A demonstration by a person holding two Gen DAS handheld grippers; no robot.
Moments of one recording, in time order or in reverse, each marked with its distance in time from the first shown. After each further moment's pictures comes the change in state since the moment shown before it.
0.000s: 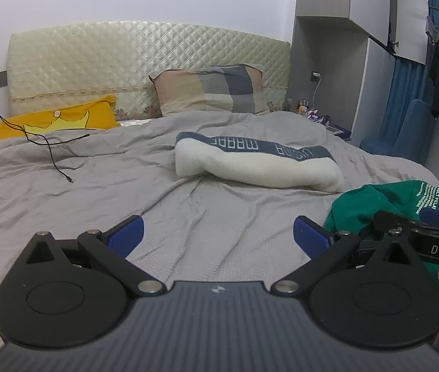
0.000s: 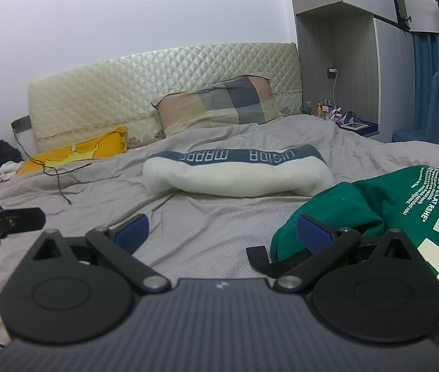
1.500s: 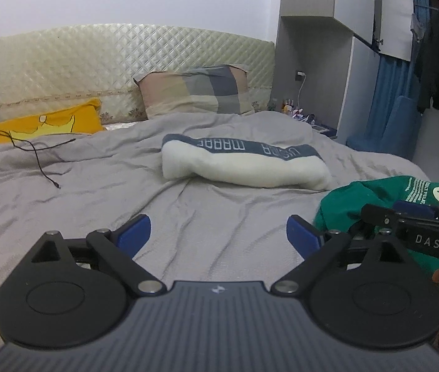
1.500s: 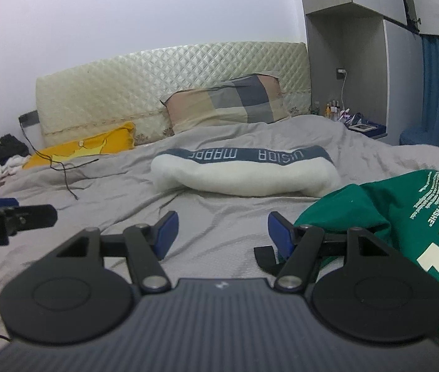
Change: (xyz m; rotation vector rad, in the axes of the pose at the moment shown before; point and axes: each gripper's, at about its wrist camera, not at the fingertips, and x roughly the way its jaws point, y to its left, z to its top) left arm 0.005 0.012 0.002 0.027 -0.003 -0.065; right arm 0.000 0.009 0.000 -0.028 0.006 0.020
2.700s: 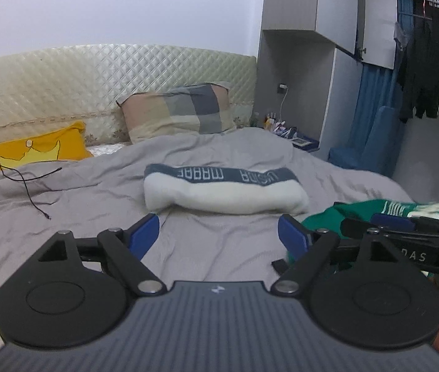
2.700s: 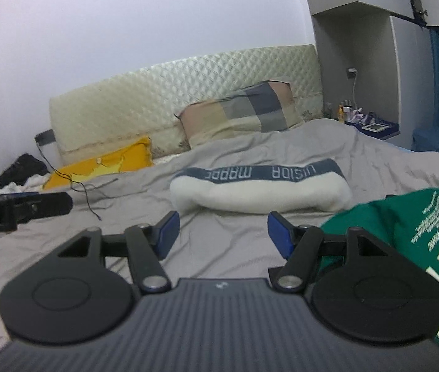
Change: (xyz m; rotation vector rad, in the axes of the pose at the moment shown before) left arm -0.037 -0.023 0.059 0.037 -0.036 -0.058; right arm -0.016 -0.010 0.050 0.050 0.009 0.066
